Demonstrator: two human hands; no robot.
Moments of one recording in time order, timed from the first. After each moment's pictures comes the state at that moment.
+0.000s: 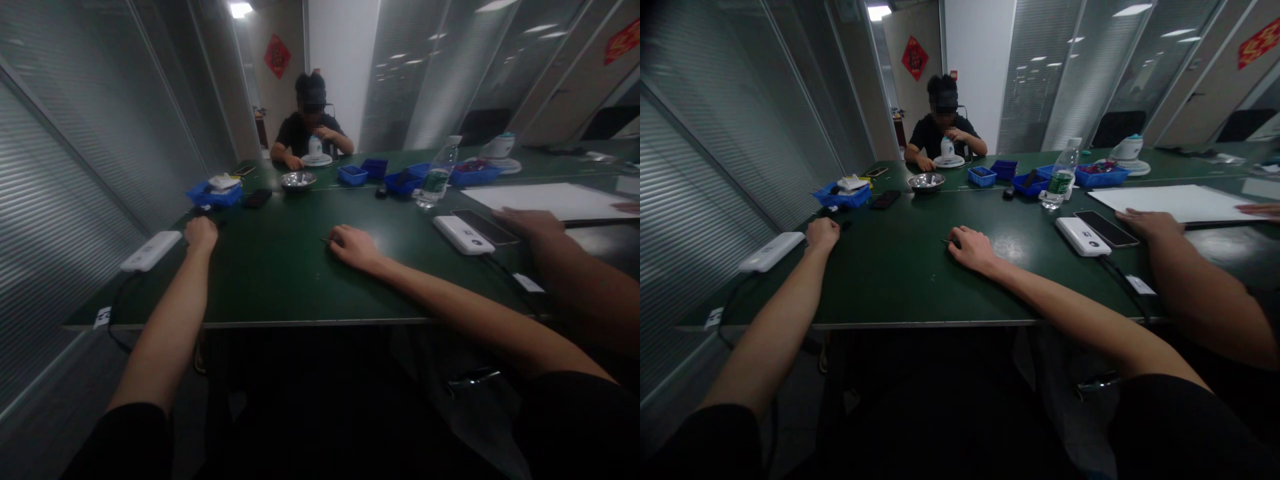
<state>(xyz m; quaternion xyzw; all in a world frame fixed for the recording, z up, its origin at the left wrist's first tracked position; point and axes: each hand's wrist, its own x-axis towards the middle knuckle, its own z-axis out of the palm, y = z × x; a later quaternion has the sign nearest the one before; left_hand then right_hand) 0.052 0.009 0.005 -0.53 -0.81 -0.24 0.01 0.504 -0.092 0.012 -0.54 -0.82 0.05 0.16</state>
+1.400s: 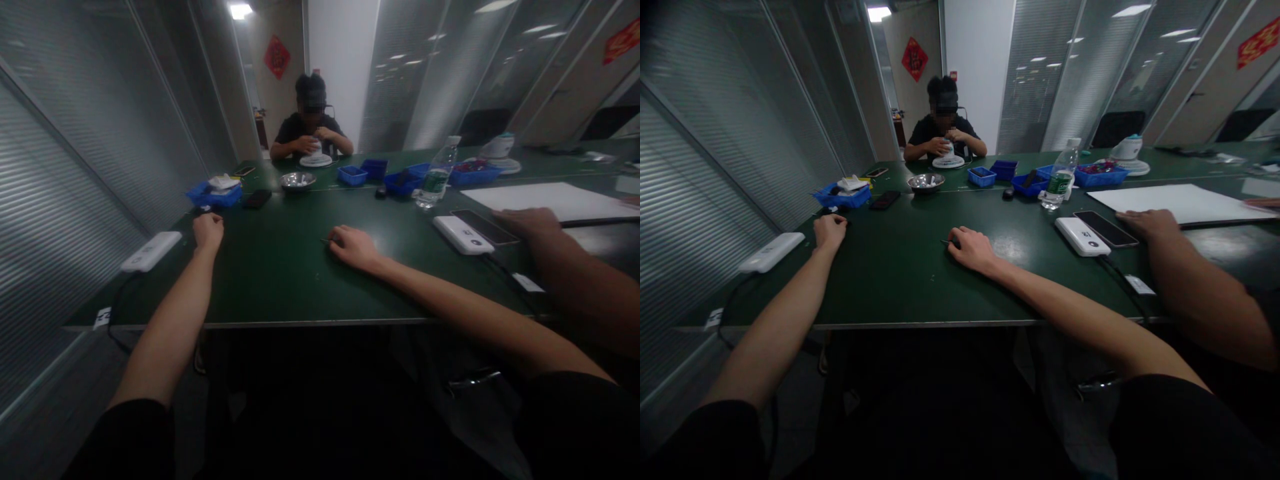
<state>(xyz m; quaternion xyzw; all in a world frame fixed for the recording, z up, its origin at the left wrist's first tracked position) 0.049 0.035 -0.019 -0.53 -0.78 -0.33 0.04 0.504 -0.094 0.015 -0.54 -0.82 0.06 0.16</state>
